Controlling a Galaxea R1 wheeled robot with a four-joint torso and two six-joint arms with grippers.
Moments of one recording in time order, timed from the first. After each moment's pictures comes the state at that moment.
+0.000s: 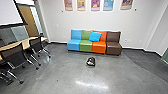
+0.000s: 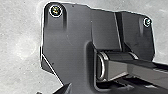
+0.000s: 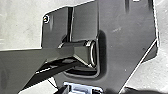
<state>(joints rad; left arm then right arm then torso) 1.44 2.96 -2.62 -0.01 0.03 -0.02 -1.57 2.81 -2.35 -0.09 0.10 0.11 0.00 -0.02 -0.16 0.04</state>
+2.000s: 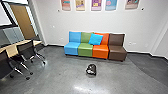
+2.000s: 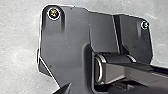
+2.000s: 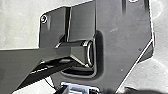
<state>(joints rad) 1.44 2.96 -2.62 -0.01 0.00 -0.02 -1.57 2.81 -2.37 -0.08 0.10 0.11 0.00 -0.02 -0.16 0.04</state>
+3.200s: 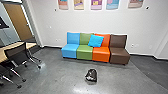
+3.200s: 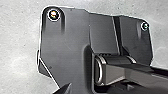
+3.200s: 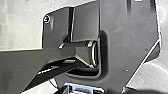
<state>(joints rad) 1.44 2.97 -2.62 -0.01 0.00 -0.02 -1.57 2.83 -2.37 -0.08 0.10 0.11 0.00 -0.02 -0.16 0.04</state>
